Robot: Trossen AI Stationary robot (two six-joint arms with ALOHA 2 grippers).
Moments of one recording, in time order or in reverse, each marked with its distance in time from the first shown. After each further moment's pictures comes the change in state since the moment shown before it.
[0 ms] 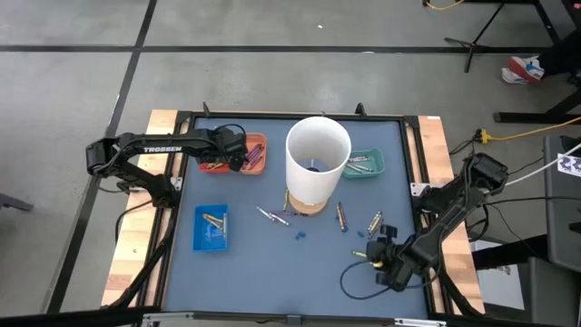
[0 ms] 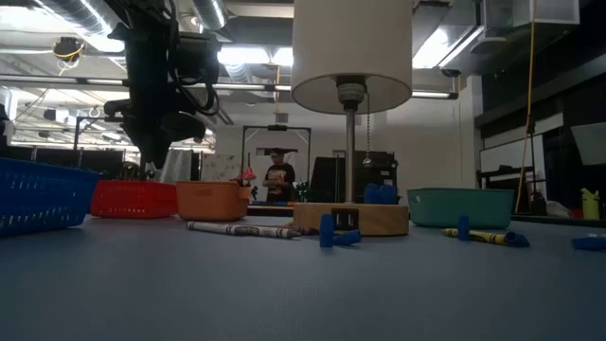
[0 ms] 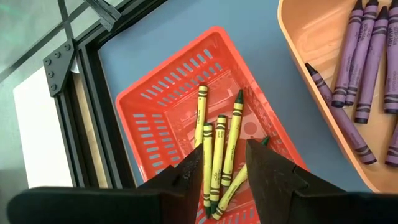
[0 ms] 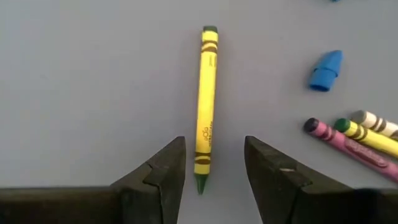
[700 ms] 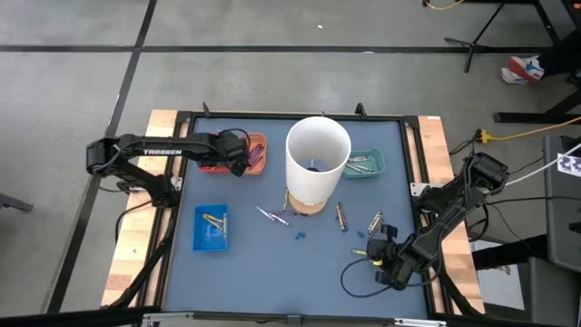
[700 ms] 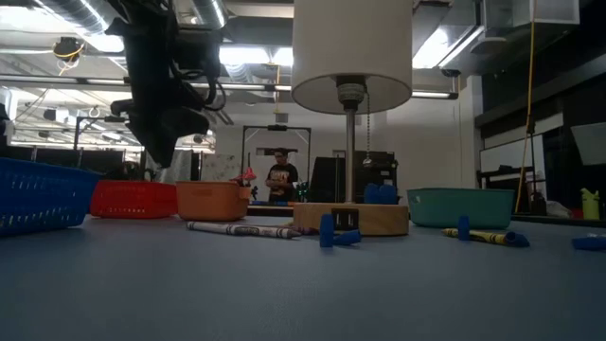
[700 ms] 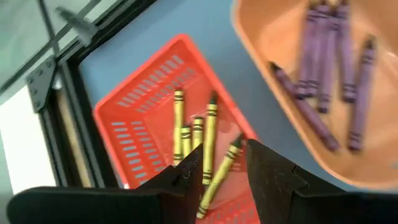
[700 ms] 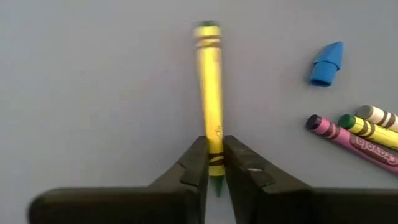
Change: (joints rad) left arm -0.074 0.000 0.000 0.030 0.008 0.026; right arm 0.000 -0.001 -0.036 0.048 0.009 0.034
